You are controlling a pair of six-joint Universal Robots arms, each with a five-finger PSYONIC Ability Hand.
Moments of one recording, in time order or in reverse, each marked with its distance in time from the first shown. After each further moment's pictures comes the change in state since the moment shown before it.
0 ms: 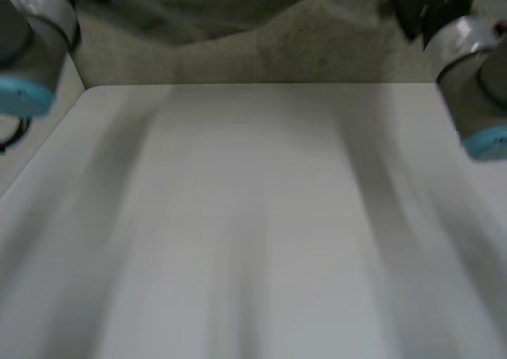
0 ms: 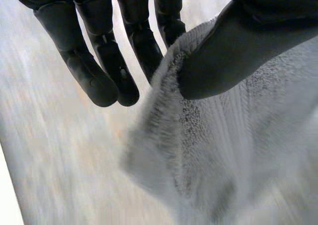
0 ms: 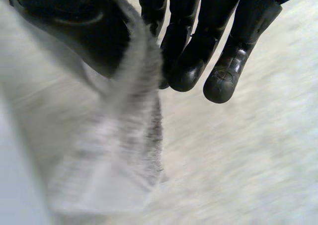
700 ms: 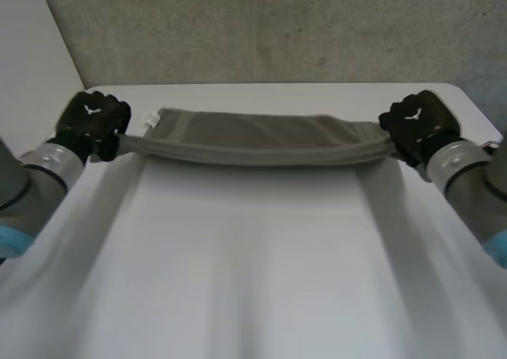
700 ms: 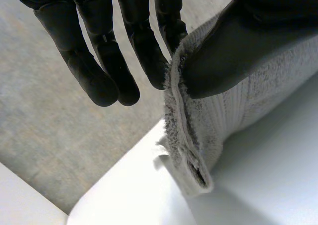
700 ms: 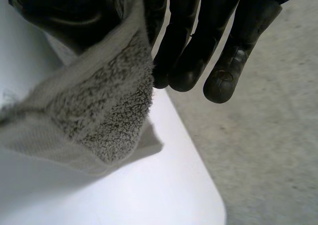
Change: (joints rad) left arm 0.154 0.285 -1.008 0.372 0.288 0.352; right arm -0.073 -0.155 0.514 0.060 -0.027 -0.074; left_hand 0.000 0.000 0.002 0.000 0.000; right_hand 0.000 0.000 0.000 0.000 0.000
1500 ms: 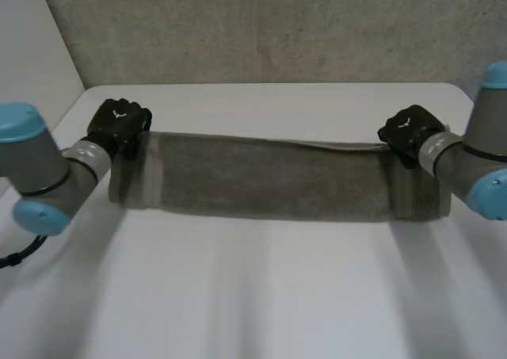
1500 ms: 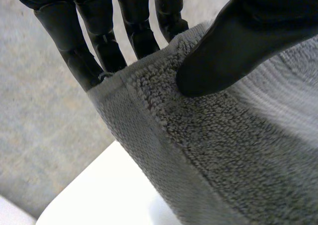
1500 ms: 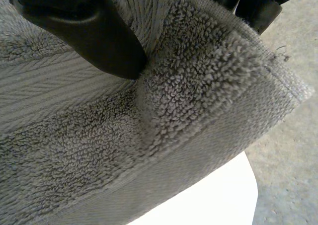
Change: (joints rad) left arm -0.066 -0.322 0.343 -0.081 -0.049 0.028; right arm -0.036 0.400 -0.500 0.315 -0.003 -0.127; left_hand 0.000 0.000 0.001 0.000 0.010; right_hand 0.000 0.011 0.000 0.000 0.017
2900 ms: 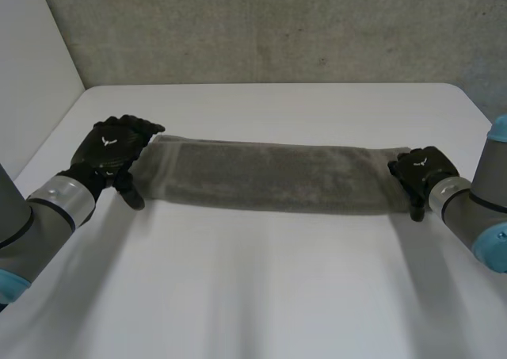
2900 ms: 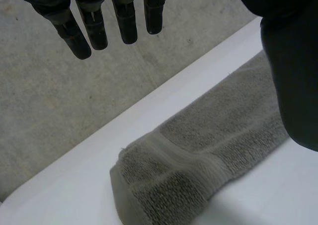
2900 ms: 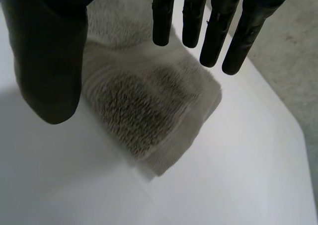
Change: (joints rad) left arm 0.022 0.428 -0.551 0.068 0.082 -0.131; right arm -0.047 -0.124 0.414 -0.210 0.052 0.222; left_hand -1.195 -1.263 -1.303 -1.264 -1.289; right_hand -0.951 -0.962 -0.955 -0.954 -0.966
